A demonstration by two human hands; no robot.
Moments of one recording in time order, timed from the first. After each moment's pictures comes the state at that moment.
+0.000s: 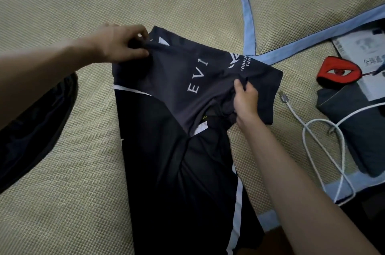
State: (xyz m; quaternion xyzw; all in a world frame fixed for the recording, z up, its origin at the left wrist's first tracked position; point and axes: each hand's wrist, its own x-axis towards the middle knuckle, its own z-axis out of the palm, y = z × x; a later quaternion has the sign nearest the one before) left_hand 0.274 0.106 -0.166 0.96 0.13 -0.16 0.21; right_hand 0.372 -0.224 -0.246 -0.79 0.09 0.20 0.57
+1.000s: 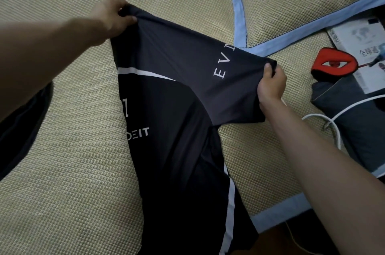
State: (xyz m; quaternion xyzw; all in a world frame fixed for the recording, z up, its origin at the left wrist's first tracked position) left_hand 0.333 0.097 -0.206 0.85 0.37 -0.05 0.37; right_hand 0.455 -0.281 -0.266 -0.90 0.08 0.07 0.42
